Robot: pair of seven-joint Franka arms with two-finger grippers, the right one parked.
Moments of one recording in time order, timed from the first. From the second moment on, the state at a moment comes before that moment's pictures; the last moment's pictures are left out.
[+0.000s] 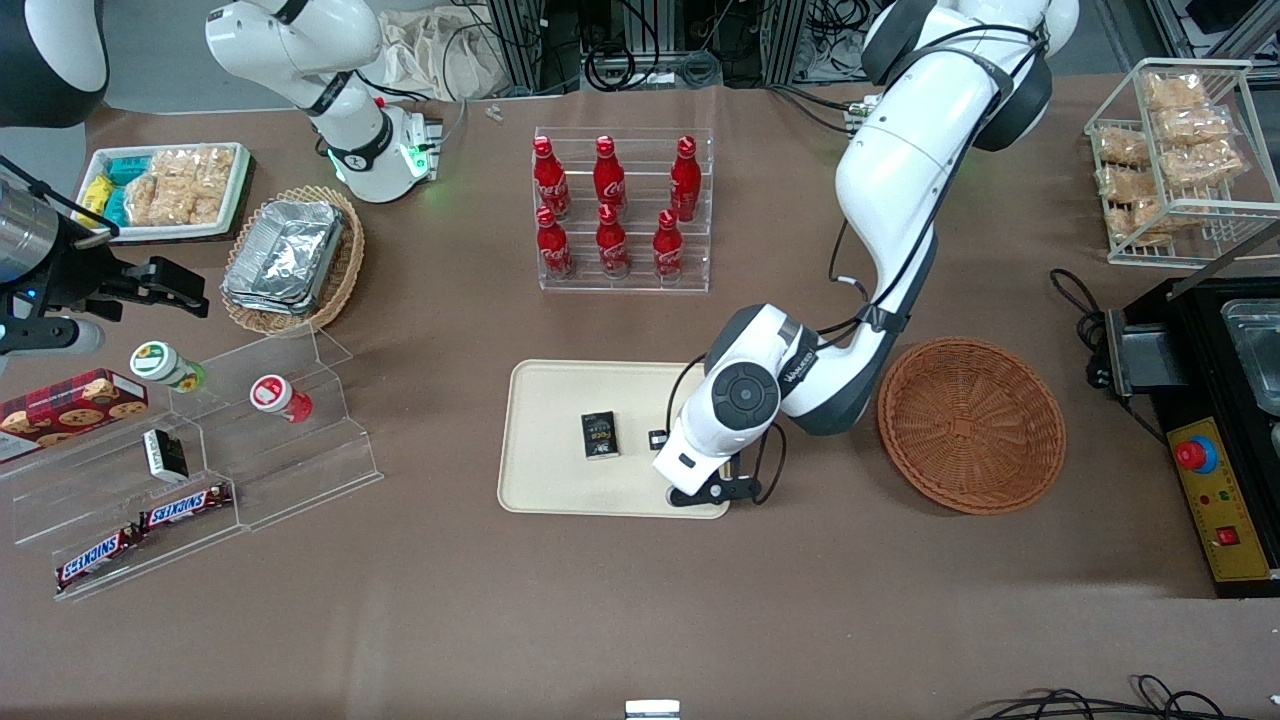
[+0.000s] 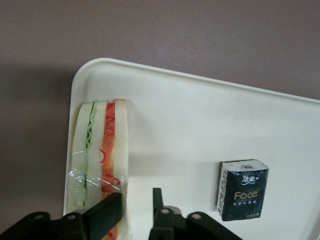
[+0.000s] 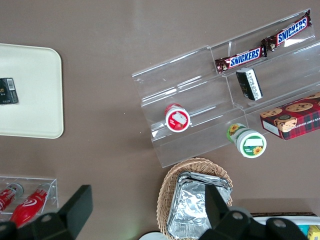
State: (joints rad) arm -0.45 0.90 -0.23 -1.18 0.01 2.11 -0.73
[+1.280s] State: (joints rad) arm -0.04 0.15 -0.20 -1.62 0.01 1.75 -0.38
